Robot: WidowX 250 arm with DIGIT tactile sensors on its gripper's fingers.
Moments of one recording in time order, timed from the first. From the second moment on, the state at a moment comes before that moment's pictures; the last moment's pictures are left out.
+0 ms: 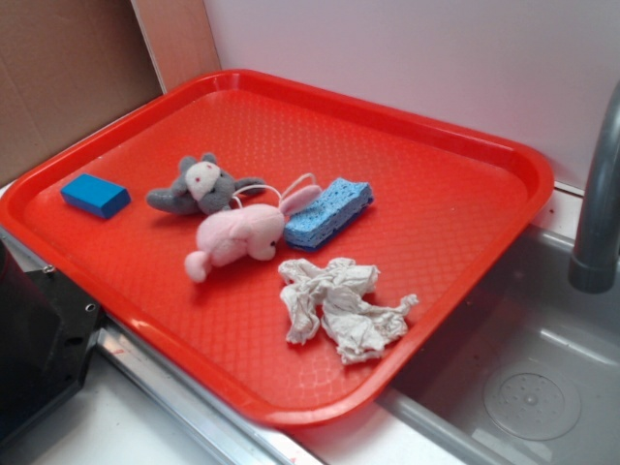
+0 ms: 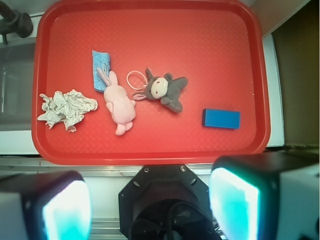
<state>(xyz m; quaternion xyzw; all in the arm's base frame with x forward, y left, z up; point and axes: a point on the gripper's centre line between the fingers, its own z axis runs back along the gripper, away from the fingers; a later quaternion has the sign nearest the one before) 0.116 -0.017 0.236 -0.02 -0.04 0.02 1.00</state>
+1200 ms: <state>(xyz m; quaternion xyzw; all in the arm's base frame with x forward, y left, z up) 0.149 -0.110 0.166 -0.05 -0.09 -0.01 0.99</state>
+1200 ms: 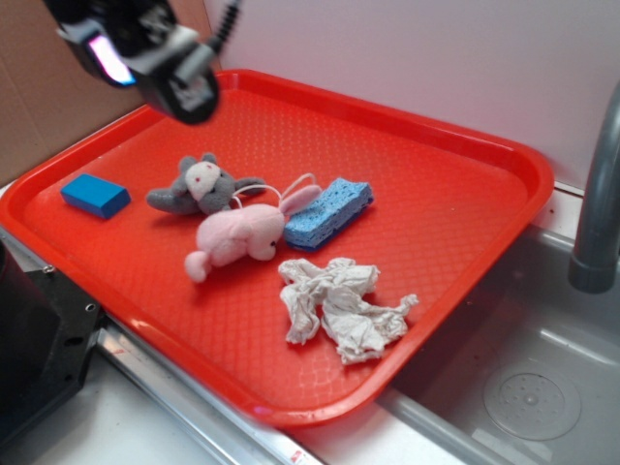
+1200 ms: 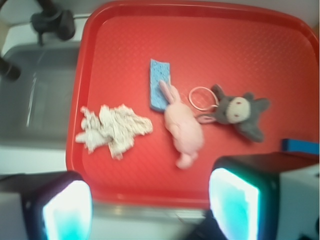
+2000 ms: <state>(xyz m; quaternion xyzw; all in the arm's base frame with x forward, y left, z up) 0.192 -0.151 0.041 -0.03 -0.01 -0.08 1.00</state>
